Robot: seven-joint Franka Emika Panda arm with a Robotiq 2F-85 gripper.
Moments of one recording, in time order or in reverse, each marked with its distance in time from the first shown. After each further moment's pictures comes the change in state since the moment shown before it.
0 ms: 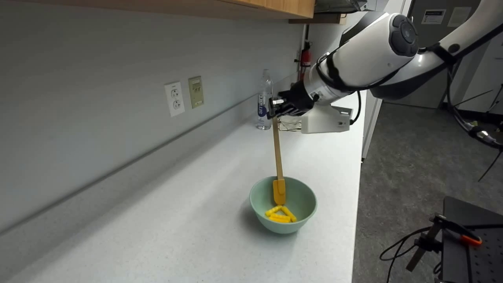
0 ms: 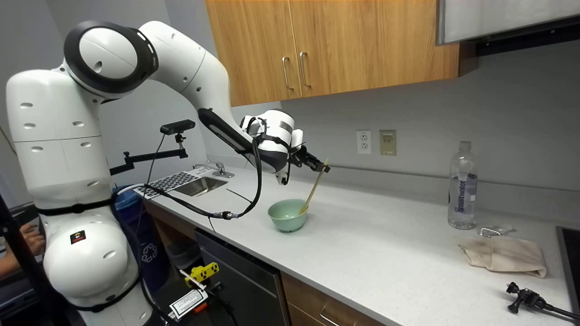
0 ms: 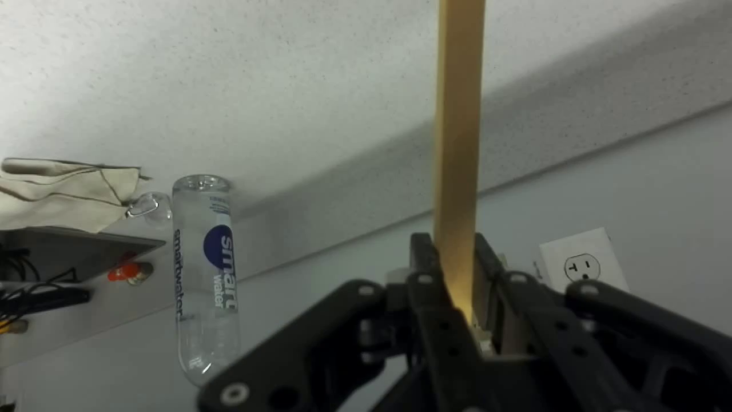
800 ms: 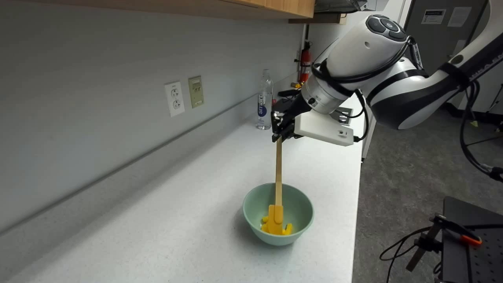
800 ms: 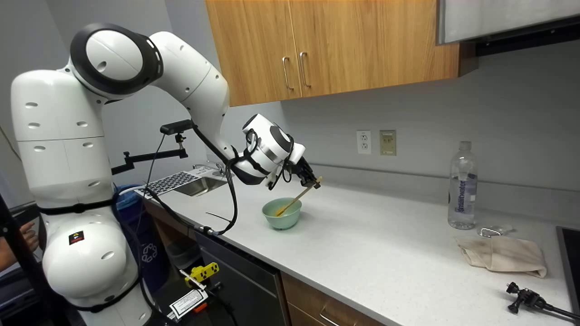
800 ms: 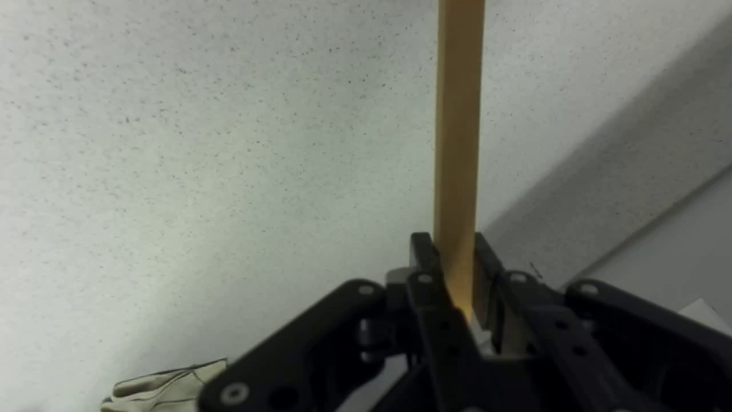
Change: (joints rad) arm -0.020 0.019 0.028 -0.128 0.771 0.080 -0.403
